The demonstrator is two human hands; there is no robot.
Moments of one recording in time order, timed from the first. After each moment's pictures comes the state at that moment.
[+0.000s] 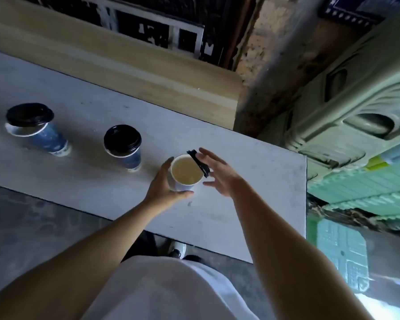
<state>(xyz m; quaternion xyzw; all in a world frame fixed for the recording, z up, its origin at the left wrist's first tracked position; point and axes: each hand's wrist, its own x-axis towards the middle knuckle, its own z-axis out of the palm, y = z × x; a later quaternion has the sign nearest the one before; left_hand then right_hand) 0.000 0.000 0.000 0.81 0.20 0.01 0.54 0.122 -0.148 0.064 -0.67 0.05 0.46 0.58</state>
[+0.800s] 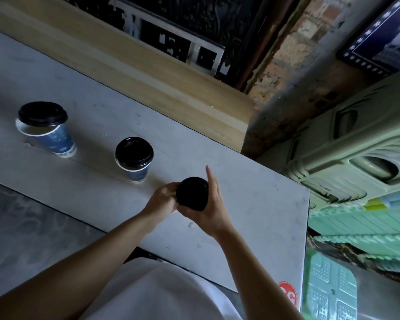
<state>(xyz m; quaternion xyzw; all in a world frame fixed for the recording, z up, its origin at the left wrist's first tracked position) 0.007 0.014 0.028 0.60 0.33 -0.07 0.72 0.072 -0.131 0.040 -0.85 -0.21 0.23 0.42</state>
